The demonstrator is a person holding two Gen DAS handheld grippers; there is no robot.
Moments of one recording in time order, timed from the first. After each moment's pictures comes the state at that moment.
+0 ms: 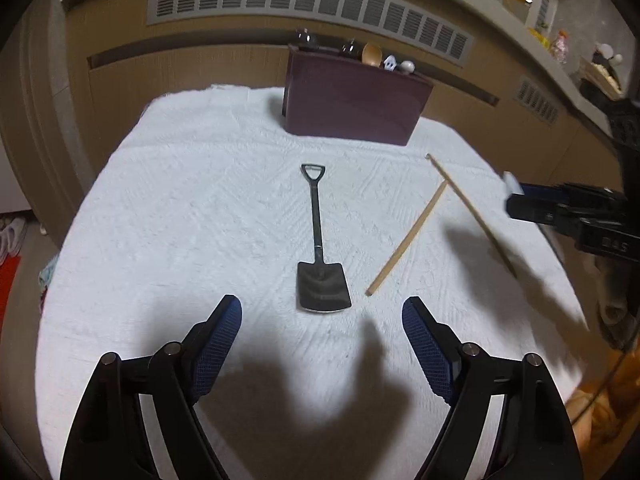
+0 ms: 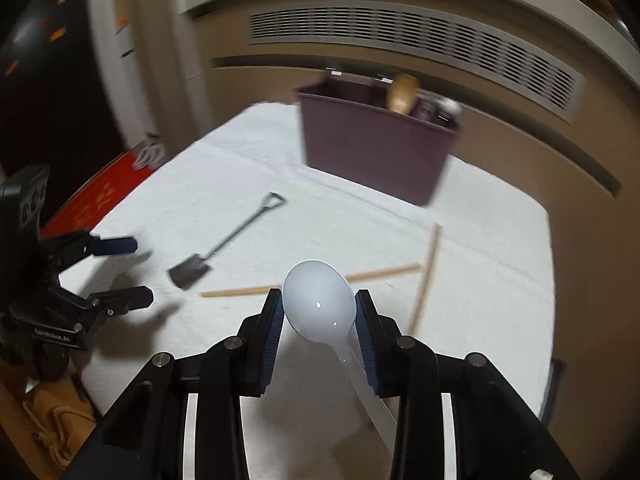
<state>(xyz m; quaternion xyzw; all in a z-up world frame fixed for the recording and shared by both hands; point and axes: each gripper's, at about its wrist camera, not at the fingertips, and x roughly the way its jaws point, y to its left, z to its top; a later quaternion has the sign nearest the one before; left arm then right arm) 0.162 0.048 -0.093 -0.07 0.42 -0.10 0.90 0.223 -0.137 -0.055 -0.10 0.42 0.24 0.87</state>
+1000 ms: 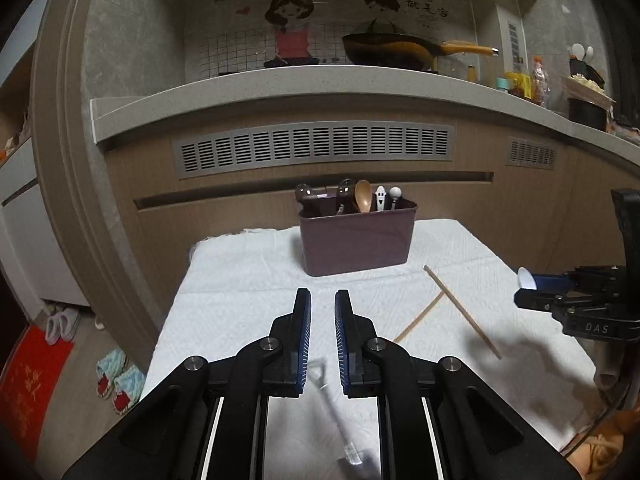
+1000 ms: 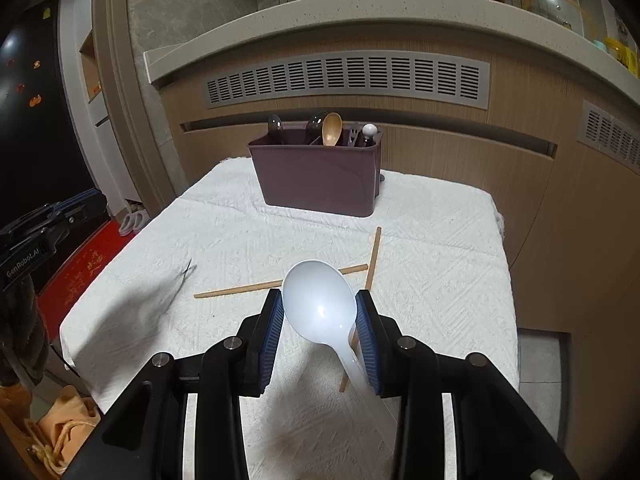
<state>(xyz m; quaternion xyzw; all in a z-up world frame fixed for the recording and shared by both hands) 0.118 0.029 0.011 0.02 0.24 -0.04 0.97 0.175 -0.191 -0.030 -0.03 0.34 0.21 0.92</state>
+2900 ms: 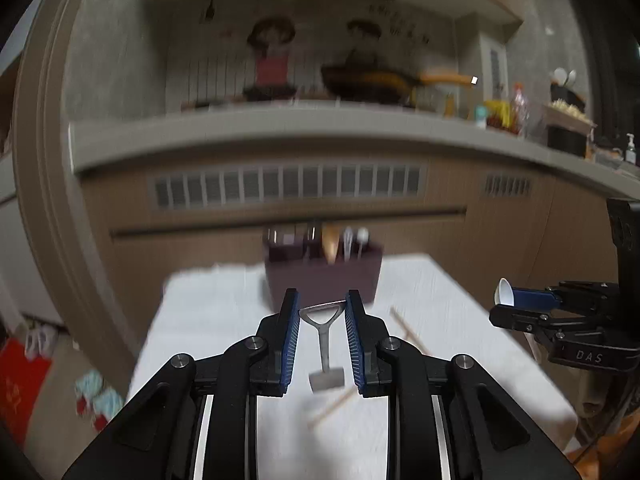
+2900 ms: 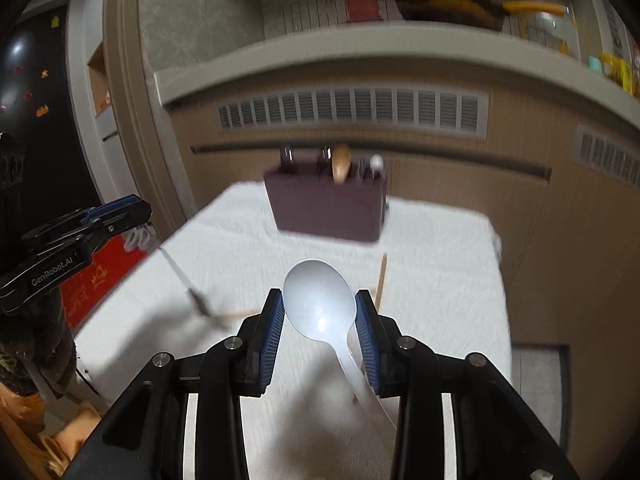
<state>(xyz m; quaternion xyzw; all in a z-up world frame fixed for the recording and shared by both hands) 0.126 -0.002 0.060 0.01 0.17 -0.08 0.98 0.167 -0.190 0.031 -0.03 0.28 0.22 0.93</state>
